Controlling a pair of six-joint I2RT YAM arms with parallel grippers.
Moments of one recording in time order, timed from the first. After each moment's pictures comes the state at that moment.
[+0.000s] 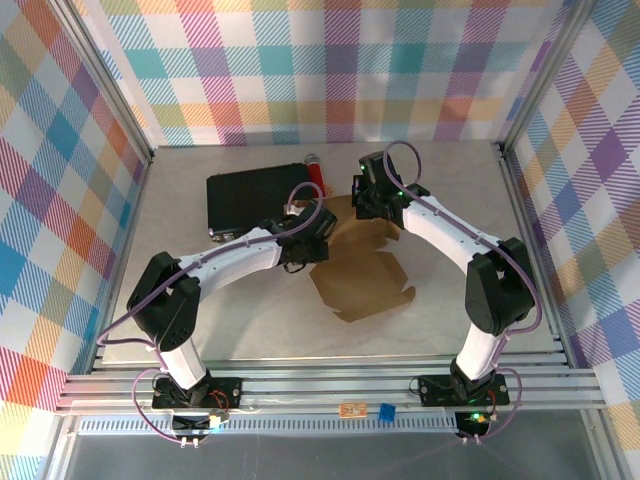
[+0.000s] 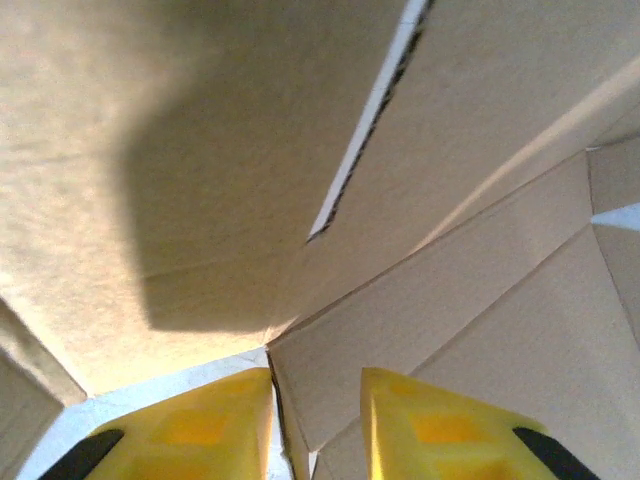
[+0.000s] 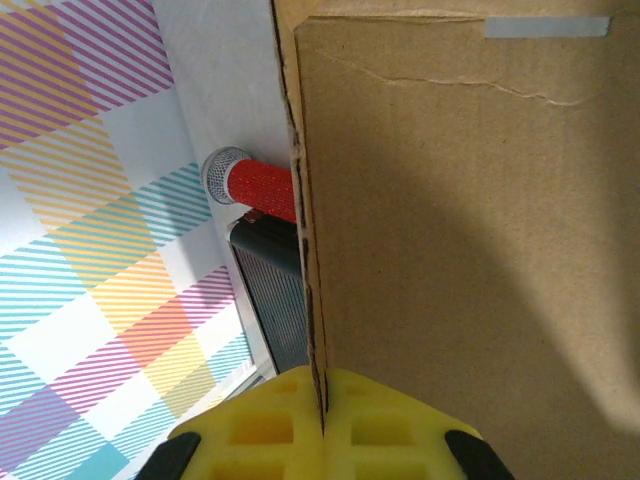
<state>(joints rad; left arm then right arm) -0.77 1.72 1.28 -0.64 -0.22 -0.79 0.53 1.76 1.41 -0.39 0.06 1.94</state>
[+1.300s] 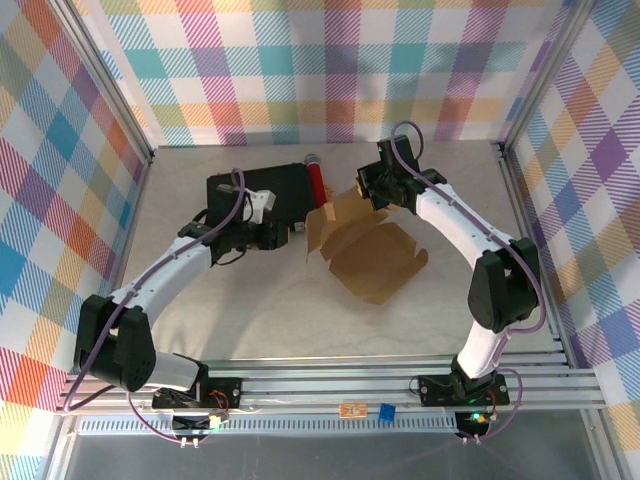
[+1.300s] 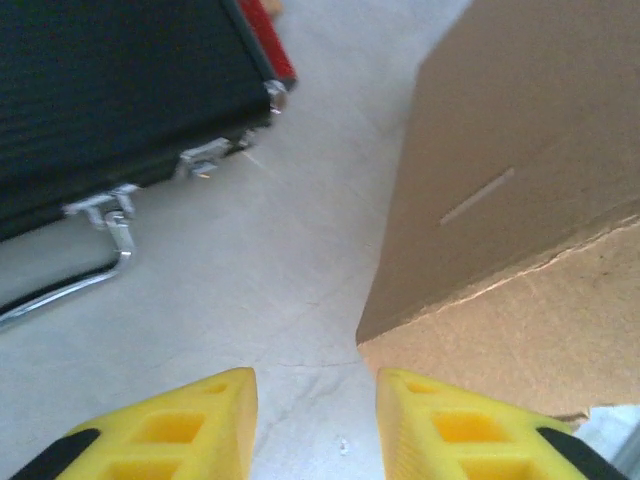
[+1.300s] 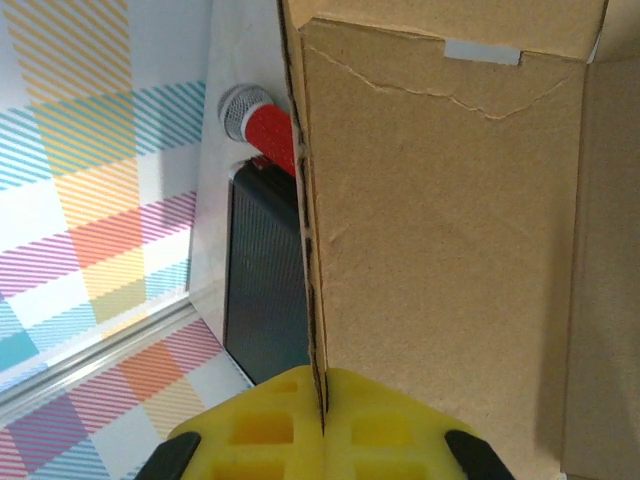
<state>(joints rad) -0.35 1.39 0.99 -0.39 0.42 -0.26 0.43 1.76 1.52 -0.50 -0.15 1.52</state>
